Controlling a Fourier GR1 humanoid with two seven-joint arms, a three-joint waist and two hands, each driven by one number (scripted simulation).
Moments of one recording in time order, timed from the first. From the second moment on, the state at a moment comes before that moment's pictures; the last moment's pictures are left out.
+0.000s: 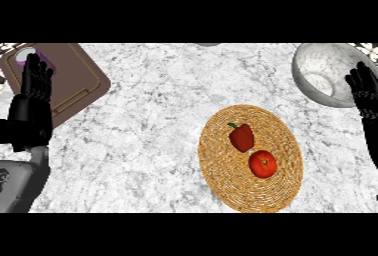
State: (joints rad) left arm -0.28 0.47 -0.11 -1.44 0.27 0.46 -0.15; right arm -0.11 -0.58 0.09 -1.73 -0.14 -0.17 -0.23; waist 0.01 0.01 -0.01
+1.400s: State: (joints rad) left arm -0.16 0.42 -0.11 -1.55 0.52 0.11 -0.06; right arm -0.39 -0.70 0.38 -1.40 0.07 0.15 0.65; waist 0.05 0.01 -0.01
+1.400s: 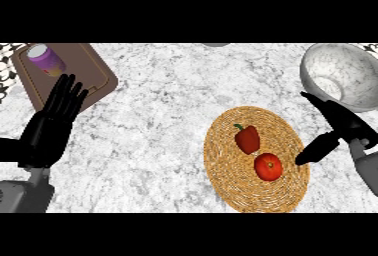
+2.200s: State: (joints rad) left arm -0.14 0.39 -0.06 -1.55 0.49 0.09 -0.05; right arm -0.63 -0.58 0.41 -1.40 -0.22 0.45 1.04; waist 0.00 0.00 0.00
